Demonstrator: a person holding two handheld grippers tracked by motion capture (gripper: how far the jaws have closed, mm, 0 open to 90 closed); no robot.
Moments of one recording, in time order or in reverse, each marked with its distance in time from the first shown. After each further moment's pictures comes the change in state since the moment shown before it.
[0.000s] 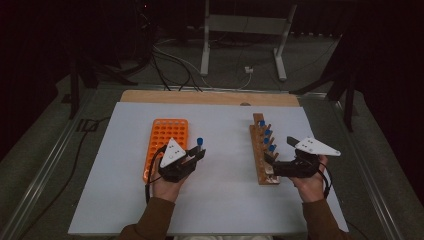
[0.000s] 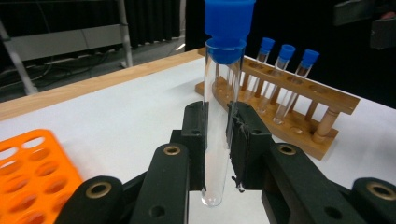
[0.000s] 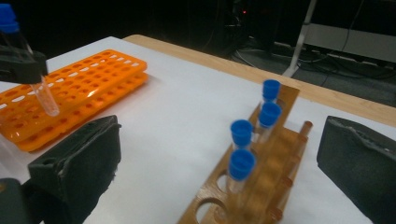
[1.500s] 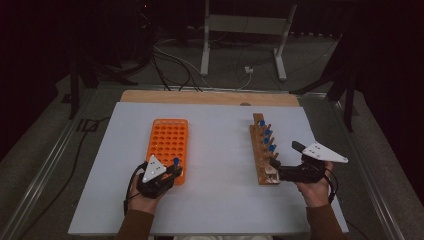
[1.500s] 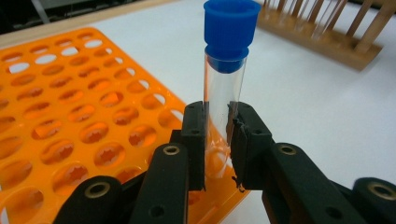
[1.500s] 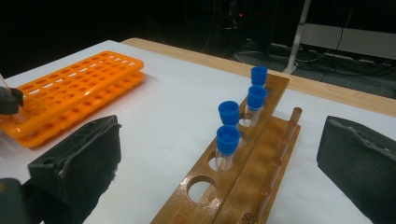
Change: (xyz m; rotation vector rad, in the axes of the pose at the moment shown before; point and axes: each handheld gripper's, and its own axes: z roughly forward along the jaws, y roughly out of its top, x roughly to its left) left arm 0.018 -0.053 -0.037 0.209 0.079 0.015; right arm -0.006 -0.014 -0.012 -0.019 -0.001 0.027
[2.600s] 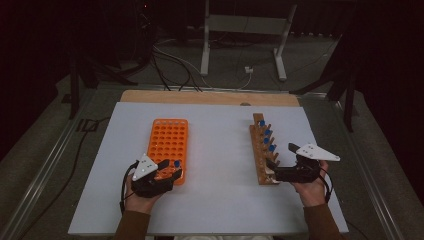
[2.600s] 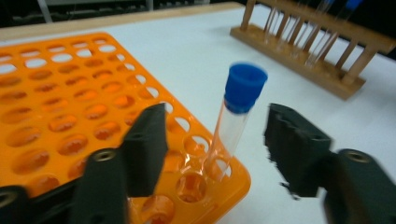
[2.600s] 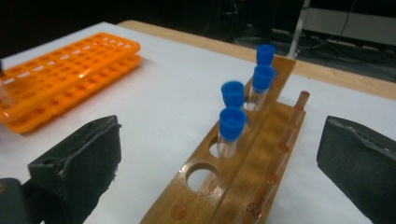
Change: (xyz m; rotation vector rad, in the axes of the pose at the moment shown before) left arm 0.009 0.003 -0.018 -0.088 -0.019 -0.124; right arm 0.001 -0.008 0.013 0.068 -0.009 -0.008
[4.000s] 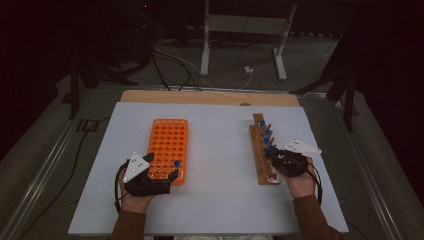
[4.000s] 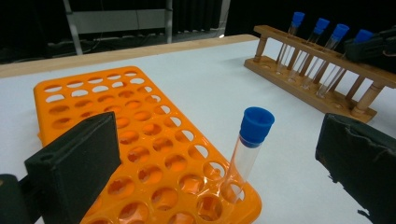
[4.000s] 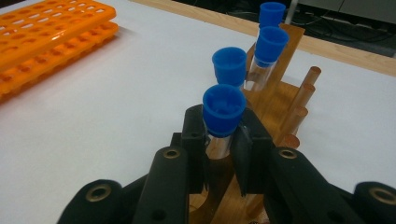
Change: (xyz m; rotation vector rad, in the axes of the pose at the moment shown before) left arm 0.000 0.009 -0.015 -0.094 0.073 -0.001; right arm -0.003 -0.007 0.038 0.095 -0.040 -0.017
